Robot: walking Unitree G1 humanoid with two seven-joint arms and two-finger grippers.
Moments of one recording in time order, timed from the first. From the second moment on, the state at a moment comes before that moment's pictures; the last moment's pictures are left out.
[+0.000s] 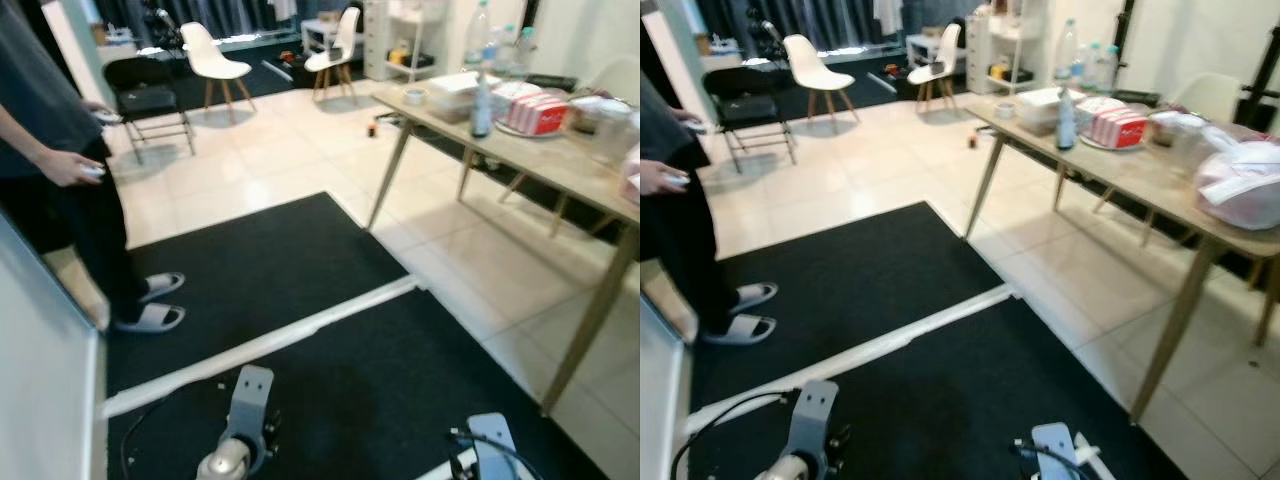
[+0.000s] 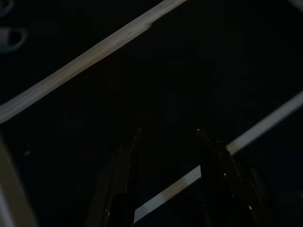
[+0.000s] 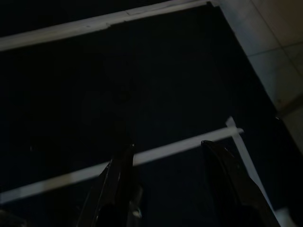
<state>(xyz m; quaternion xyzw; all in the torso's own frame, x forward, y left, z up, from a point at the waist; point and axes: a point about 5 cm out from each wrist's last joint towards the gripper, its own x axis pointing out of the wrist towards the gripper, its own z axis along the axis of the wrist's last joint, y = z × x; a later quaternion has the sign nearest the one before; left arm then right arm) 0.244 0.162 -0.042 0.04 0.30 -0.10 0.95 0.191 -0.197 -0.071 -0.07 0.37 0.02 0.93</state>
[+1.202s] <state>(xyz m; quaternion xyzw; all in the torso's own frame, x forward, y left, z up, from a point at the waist) 0.248 0.161 -0.038 0.04 0.29 -0.11 0.95 0.191 -0.203 -0.070 -0.07 0.37 0.00 0.92</state>
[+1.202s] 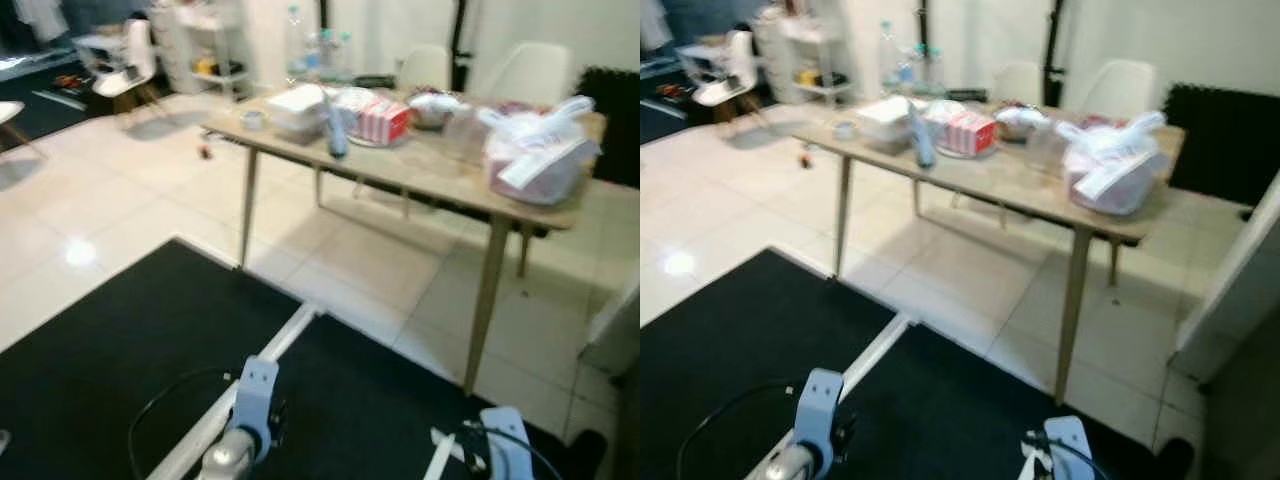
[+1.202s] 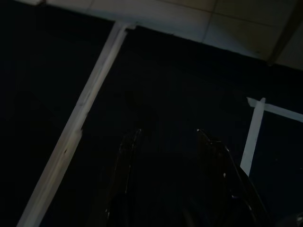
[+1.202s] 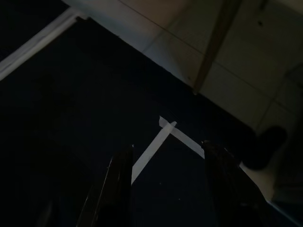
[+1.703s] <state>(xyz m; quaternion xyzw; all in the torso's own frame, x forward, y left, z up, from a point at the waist) 0.252 0.158 -0.036 0.04 0.28 -0.11 0.95 0.192 -0.207 -0.069 -0.07 0.37 0.00 0.93</state>
